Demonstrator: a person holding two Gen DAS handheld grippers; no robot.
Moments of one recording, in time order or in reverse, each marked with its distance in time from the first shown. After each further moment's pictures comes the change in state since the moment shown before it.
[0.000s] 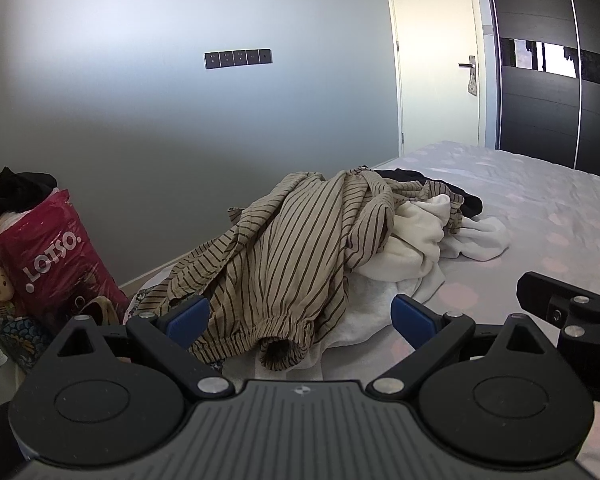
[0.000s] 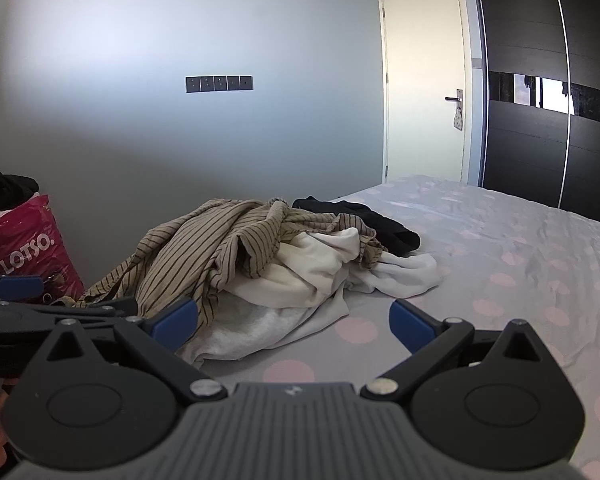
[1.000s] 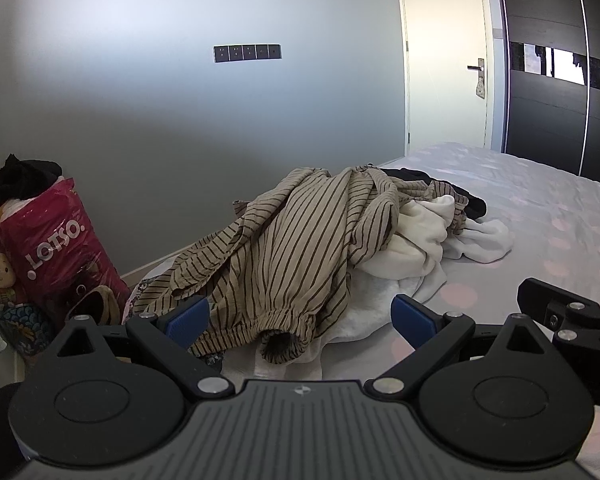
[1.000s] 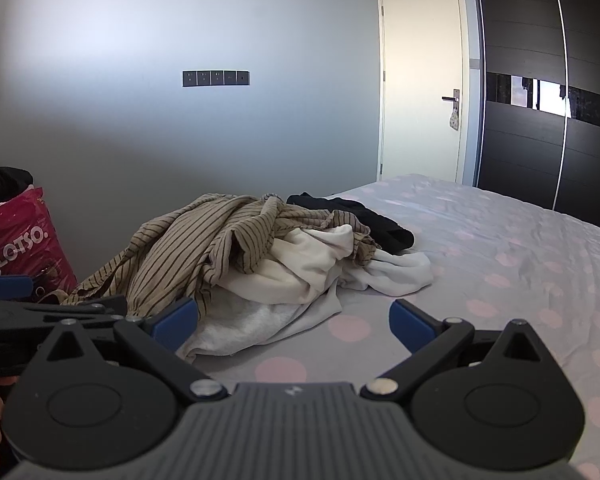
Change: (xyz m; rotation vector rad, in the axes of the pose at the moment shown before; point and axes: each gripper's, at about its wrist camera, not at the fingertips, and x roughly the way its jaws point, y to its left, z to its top) left arm -0.003 0.007 -0.001 -0.042 0.015 0.005; right arm 0.006 0.004 0.000 -0.017 0.016 -0.020
